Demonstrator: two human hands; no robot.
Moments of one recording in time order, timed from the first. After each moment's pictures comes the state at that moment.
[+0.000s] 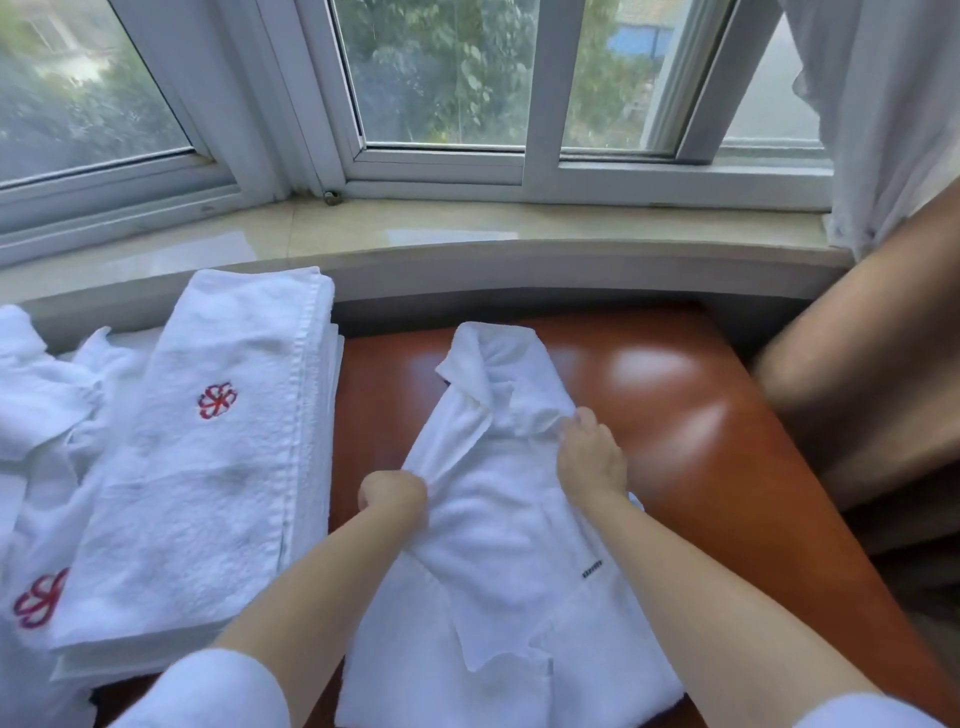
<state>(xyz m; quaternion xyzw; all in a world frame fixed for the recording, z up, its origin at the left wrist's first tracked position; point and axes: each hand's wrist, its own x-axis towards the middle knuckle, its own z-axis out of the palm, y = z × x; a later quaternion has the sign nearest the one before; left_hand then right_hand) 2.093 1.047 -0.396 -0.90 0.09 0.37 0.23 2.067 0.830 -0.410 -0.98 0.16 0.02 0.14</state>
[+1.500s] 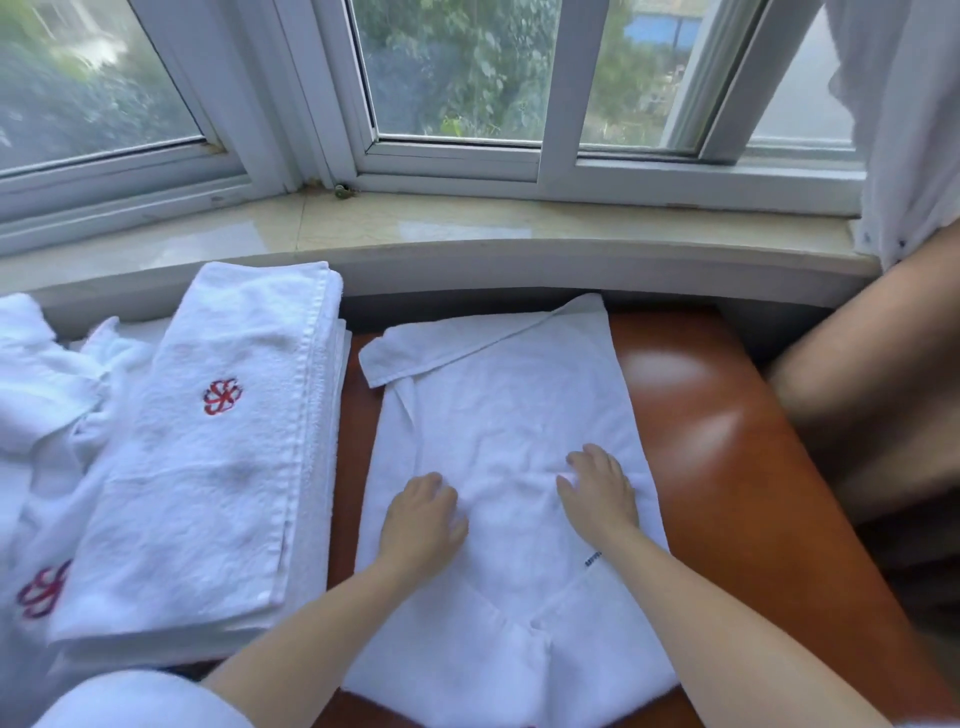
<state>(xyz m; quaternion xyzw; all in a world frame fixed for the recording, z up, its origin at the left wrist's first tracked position) 2.054 1.057 -0.438 -0.98 0.15 0.13 -0.10 2.048 0.820 -0.451 -0.97 0.13 0.10 0.19</state>
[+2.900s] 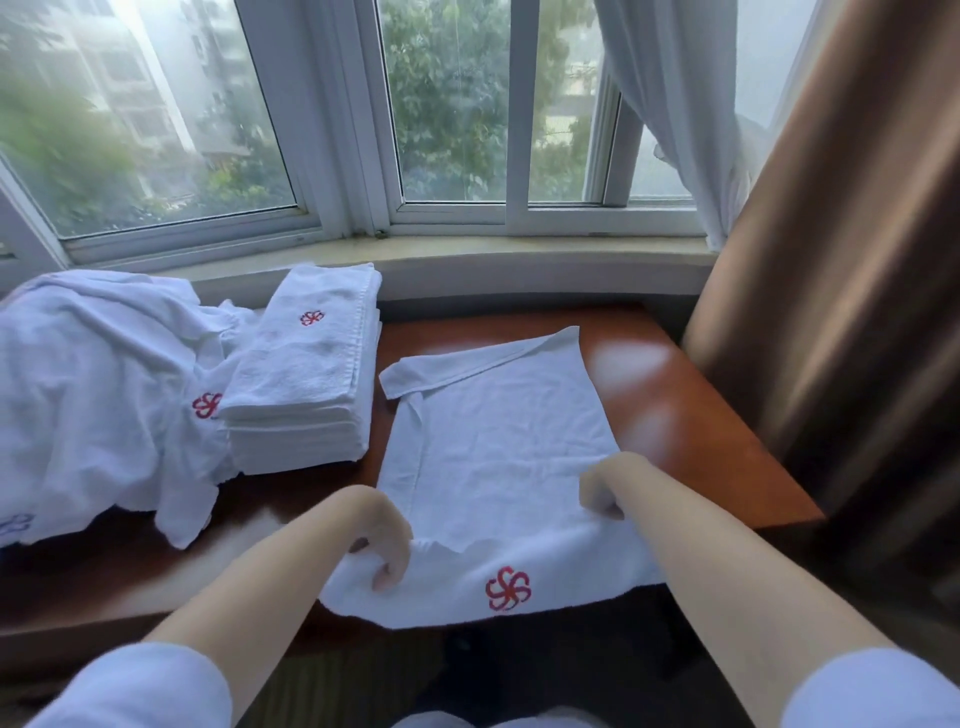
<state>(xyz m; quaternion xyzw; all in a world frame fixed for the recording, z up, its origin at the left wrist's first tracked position) 1.834 1.111 -0.342 -0.84 0.09 0.53 0.13 1.827 0.841 -0.351 -0.91 0.05 0.40 -0.06</state>
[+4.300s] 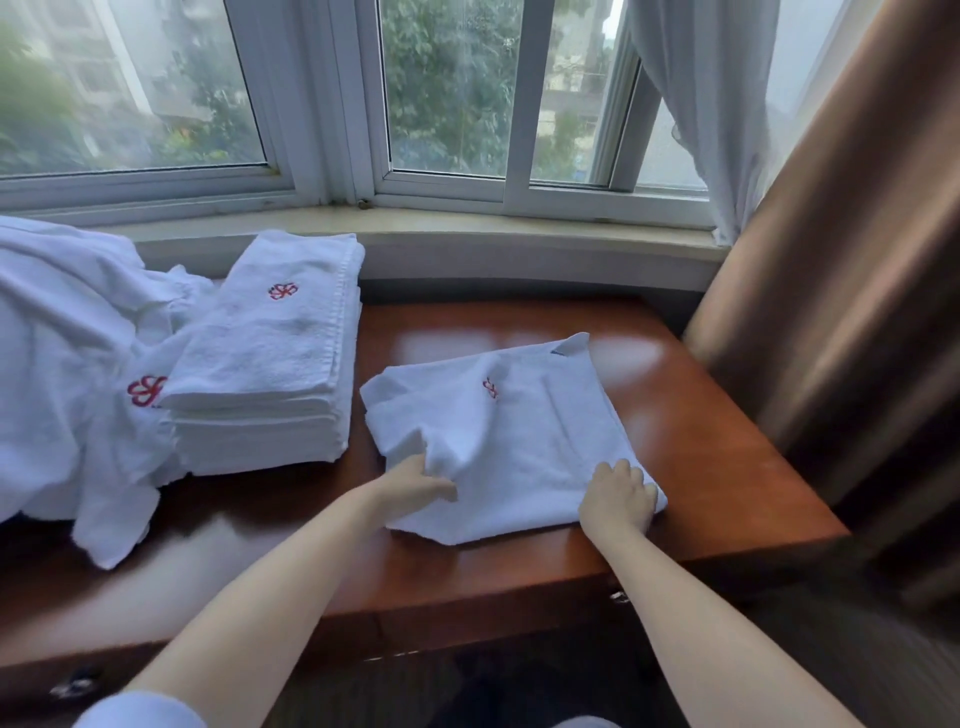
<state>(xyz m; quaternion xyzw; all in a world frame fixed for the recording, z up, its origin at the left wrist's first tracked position) 1.885 1.099 -0.398 -0.82 0.05 0.32 -0.48 1.834 0.848 -0.442 -0.97 0.26 0.01 -0.04</state>
